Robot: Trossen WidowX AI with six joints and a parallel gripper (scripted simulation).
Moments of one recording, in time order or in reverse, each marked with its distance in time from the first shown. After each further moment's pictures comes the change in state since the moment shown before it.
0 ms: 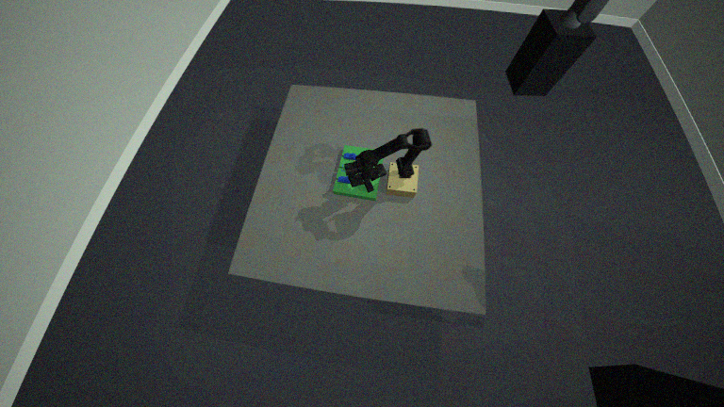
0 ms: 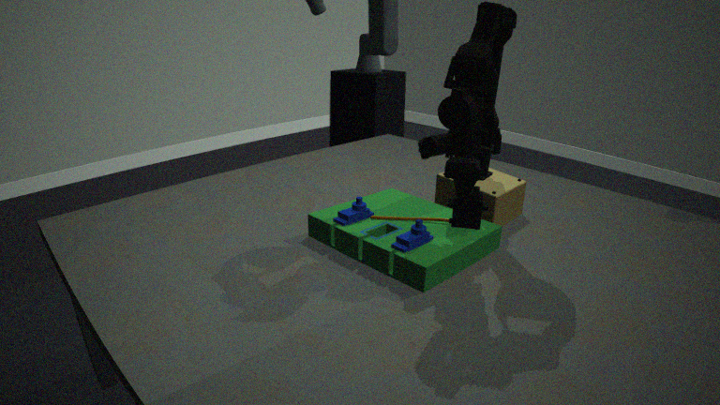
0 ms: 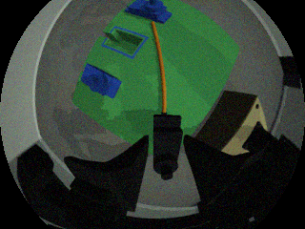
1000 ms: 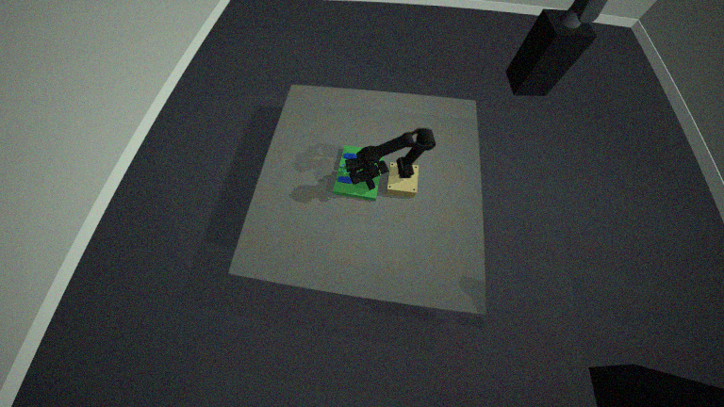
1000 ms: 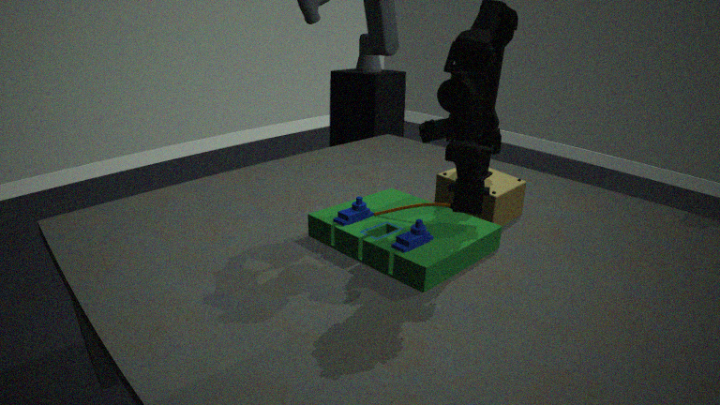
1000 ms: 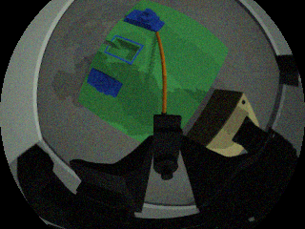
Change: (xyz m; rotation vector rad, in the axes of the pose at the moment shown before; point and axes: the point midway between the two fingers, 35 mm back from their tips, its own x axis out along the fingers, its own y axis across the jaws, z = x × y) arm -0.028 -0.008 0.001 0.009 0.000 -0.007
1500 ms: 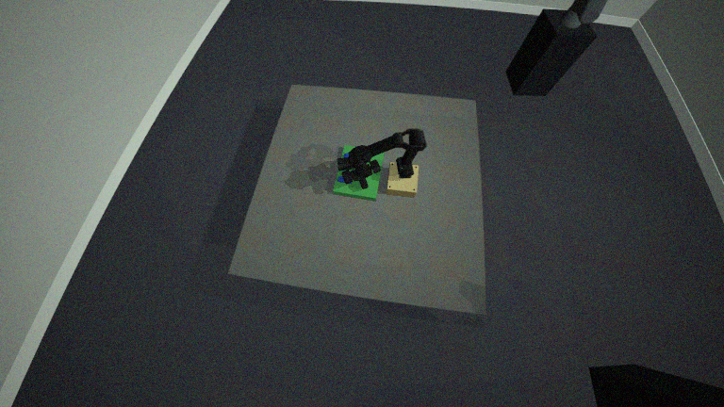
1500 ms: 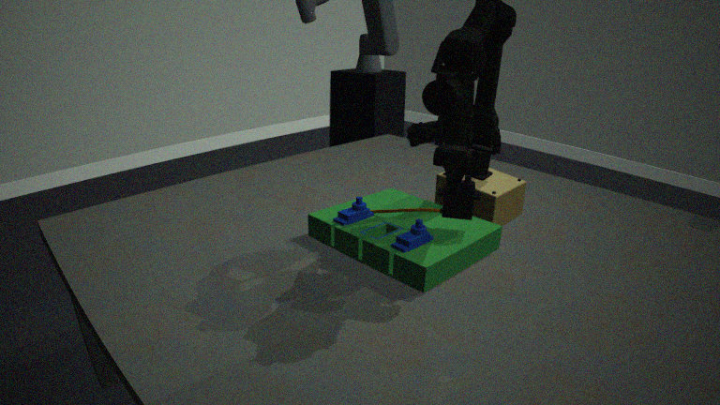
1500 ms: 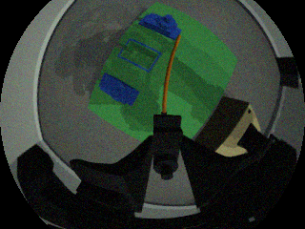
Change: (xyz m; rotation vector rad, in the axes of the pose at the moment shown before) arm -0.001 0.033 0.017 -0.002 -0.002 0.002
